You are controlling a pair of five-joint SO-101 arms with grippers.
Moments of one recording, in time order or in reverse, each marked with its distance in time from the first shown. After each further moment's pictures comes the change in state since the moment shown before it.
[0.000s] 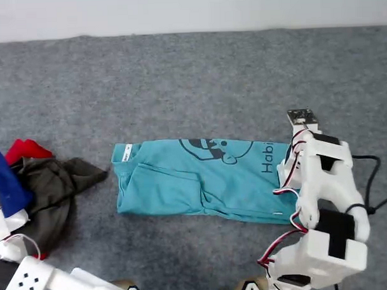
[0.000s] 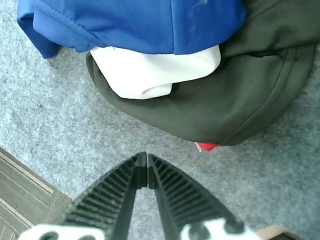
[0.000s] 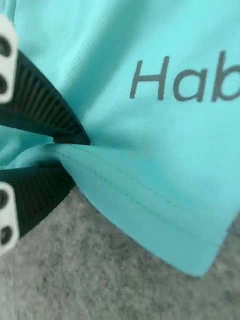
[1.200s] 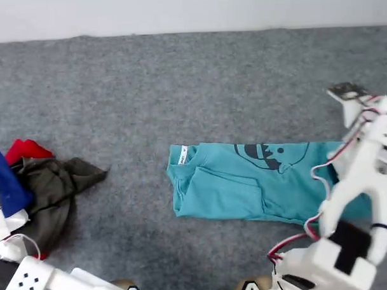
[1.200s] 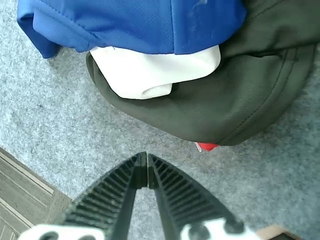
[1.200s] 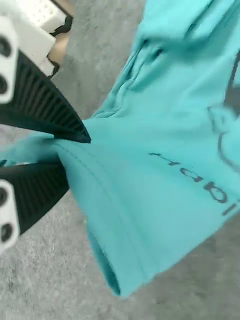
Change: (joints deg) left arm 0.0 0.0 0.0 0.0 0.0; right arm 12.5 -6.6 -35.2 41.0 27.1
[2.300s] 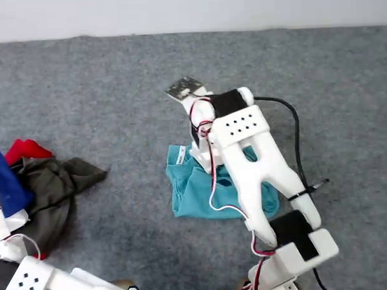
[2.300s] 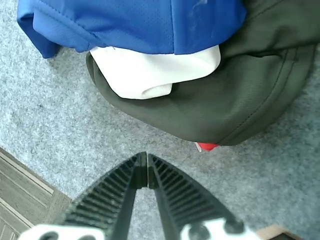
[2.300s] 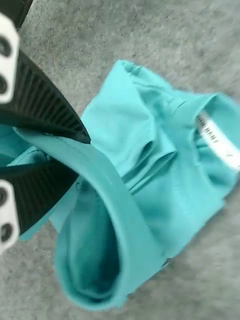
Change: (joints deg) left arm 0.0 0.0 0.0 0.0 0.0; right arm -53.4 8.1 -5.2 -4.3 -30.8
